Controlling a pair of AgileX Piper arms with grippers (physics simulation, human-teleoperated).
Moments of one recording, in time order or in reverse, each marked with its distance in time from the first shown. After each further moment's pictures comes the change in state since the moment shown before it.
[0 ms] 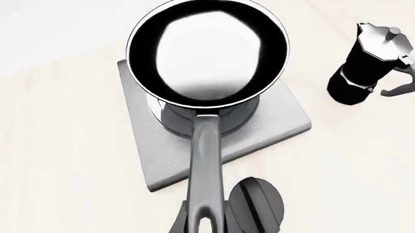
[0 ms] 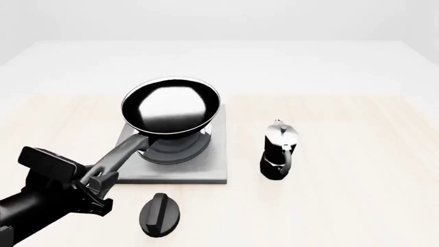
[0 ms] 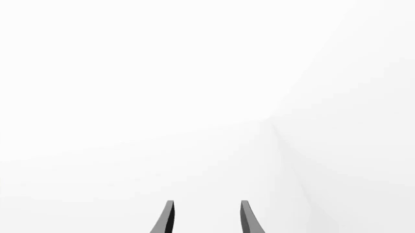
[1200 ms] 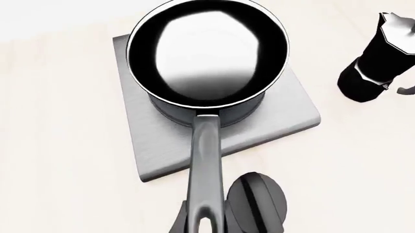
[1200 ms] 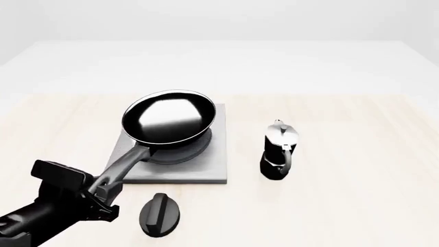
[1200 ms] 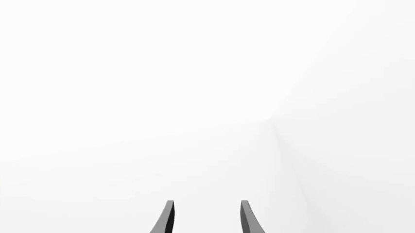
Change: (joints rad) left arm 0.017 0.100 0.096 -0.161 -0.026; right arm 0.003 0.000 0.005 -0.006 -0.008
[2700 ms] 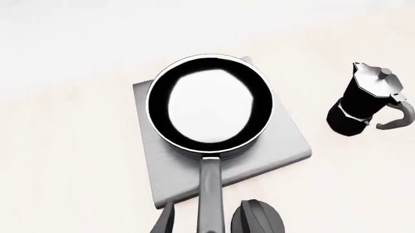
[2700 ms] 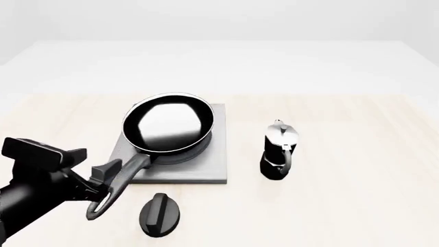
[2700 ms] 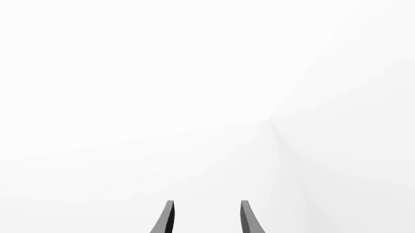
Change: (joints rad) left arm 0.019 -0.129 -0.120 0.101 0.040; right arm 0.012 0.000 -0.017 0.017 -0.009
